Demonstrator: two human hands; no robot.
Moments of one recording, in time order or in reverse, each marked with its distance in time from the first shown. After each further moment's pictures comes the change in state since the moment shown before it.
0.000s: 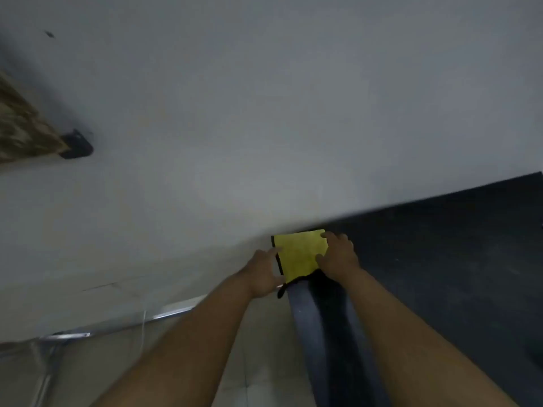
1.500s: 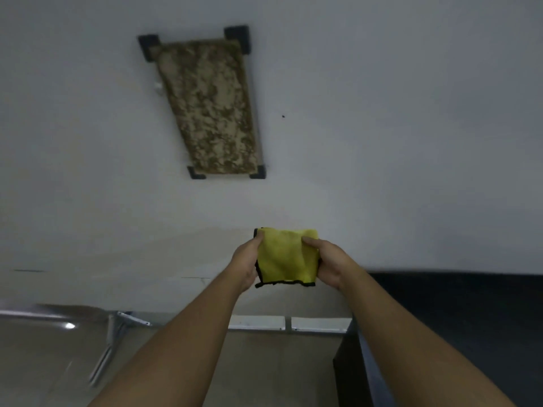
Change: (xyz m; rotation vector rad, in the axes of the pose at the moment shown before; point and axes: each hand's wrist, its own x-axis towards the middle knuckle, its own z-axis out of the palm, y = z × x) left_hand -0.209 -0.086 -0.156 -1.472 0.560 -0.184; right_hand -0.130 -0.273 -0.012 1.237 -0.537 0.066
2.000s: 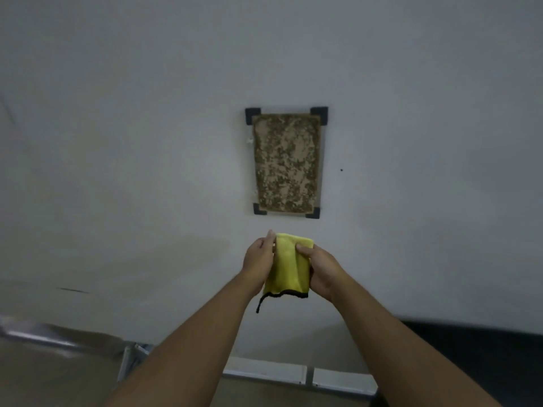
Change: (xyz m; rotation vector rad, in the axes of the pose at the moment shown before) left_hand -0.069 0.094 -0.080 0.345 0.129 0.448; right_hand -0.043 -0.002 0.171 -0.050 -0.132 -0.216
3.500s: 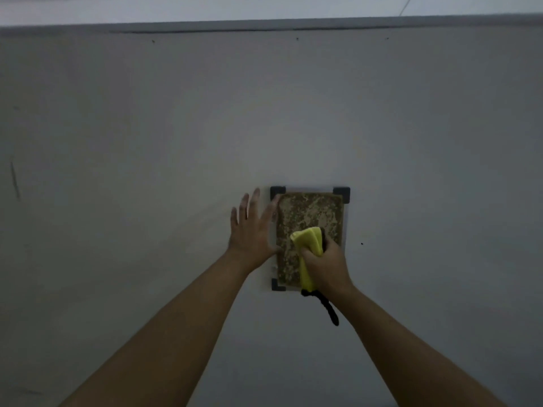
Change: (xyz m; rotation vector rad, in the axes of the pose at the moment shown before) left_hand 0.095 0.189 -0.103 1.176 0.270 0.970; right_hand 0.034 -0.117 0.118 -0.635 0.381 -0.781
